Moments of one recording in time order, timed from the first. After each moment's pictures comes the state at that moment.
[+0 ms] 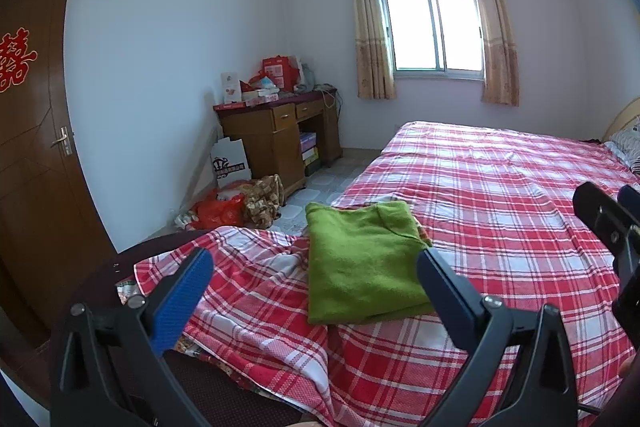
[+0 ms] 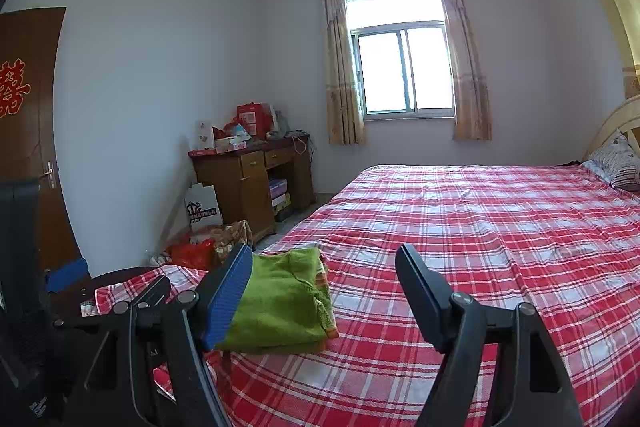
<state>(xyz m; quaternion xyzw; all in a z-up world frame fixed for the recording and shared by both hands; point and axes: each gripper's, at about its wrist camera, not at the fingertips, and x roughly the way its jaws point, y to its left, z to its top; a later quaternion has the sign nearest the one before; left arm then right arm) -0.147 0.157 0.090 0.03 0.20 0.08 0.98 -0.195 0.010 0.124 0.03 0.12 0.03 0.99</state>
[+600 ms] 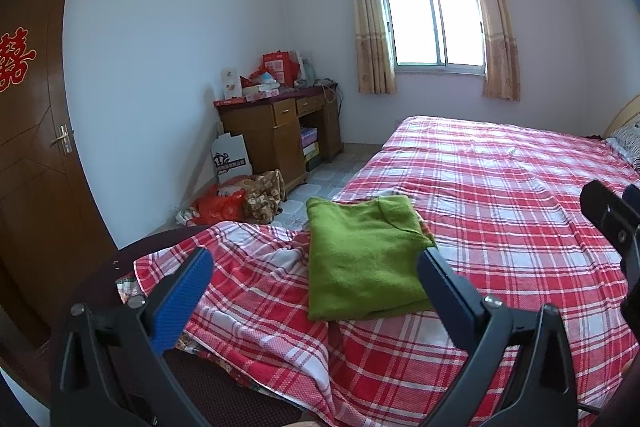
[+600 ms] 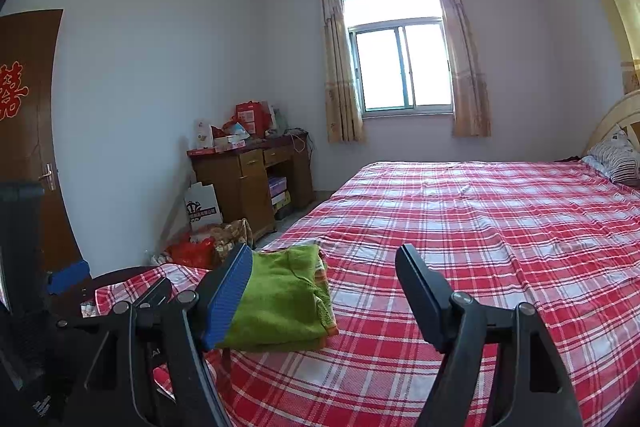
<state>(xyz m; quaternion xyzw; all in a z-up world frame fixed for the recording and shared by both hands) -0.143 0.158 0.087 0.03 0.21 0.08 0.97 -0.194 0.007 0.121 0.03 0.12 0.03 0.99</state>
